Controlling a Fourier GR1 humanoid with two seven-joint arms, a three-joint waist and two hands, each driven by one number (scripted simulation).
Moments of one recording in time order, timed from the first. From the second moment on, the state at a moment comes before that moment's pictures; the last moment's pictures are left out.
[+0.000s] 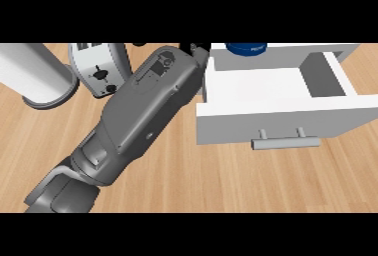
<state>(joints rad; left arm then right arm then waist) -1.32 0.00 -0.26 -0.69 0.56 0.61 0.00 0.39 -0.02 -0.67 -2.28 -0.53 0.46 0.27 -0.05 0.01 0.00</state>
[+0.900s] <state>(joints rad) -1.41 0.00 -0.48 -0.49 0.81 0.70 -0.08 0.36 -0.03 -0.66 -2.30 -0.55 0.45 0.31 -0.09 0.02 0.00</state>
